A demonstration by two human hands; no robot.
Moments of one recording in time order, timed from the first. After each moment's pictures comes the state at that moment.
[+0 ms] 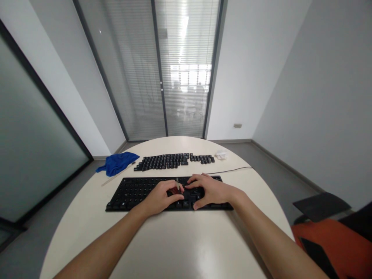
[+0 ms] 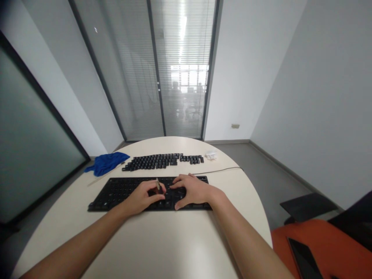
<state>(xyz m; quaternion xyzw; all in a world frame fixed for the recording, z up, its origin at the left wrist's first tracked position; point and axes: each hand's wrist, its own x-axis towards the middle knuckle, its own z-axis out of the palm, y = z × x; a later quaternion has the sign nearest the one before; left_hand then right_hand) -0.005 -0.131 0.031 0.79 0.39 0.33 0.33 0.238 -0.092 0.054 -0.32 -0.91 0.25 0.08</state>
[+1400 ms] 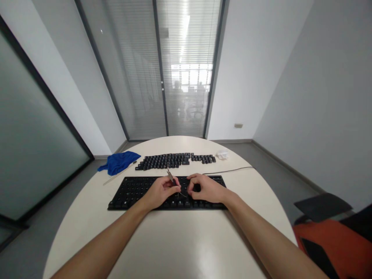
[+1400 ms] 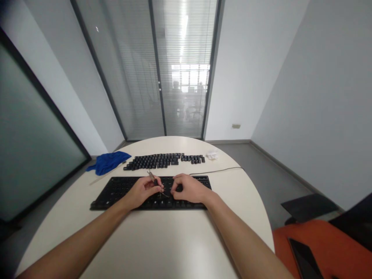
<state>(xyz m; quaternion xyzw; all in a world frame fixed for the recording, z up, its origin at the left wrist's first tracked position) -0.012 -0.121 0.020 0.64 0.39 0.42 0.52 0.216 -0.093 0.034 -0.33 -0.87 0.29 0.23</state>
